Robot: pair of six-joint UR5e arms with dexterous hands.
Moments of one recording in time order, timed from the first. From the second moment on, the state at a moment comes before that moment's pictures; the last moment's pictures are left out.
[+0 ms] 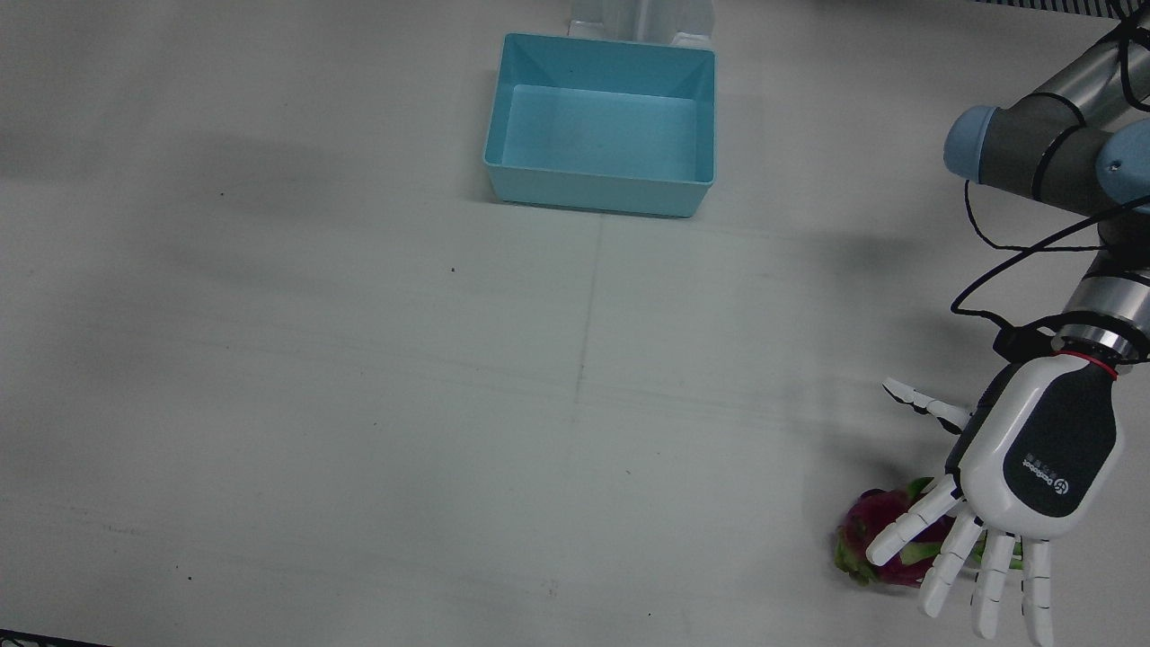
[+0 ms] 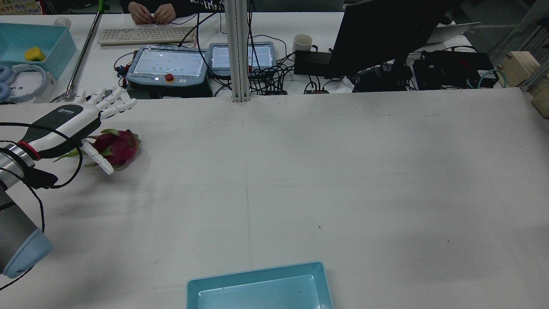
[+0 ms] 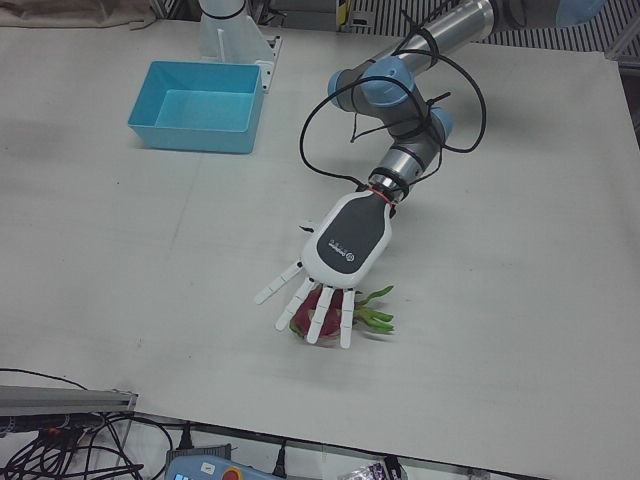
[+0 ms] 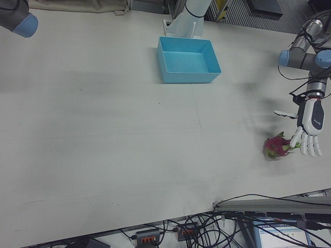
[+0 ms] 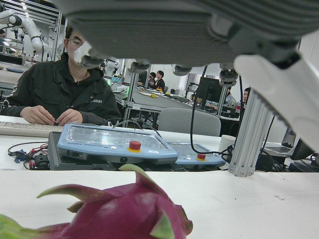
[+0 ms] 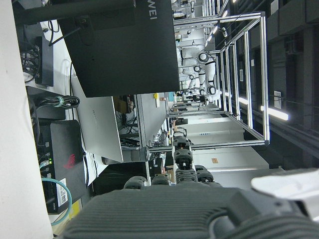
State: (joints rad) left arm -0.90 -1.91 -1.69 0.26 1.38 1.52; right arm 1.50 -1.56 1.54 -3.29 -1.46 0.14
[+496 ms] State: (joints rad) left arm -0.90 -1.92 -1.67 0.29 1.38 1.64; right arm 1.50 -1.56 1.54 -3.29 -1.46 0.14
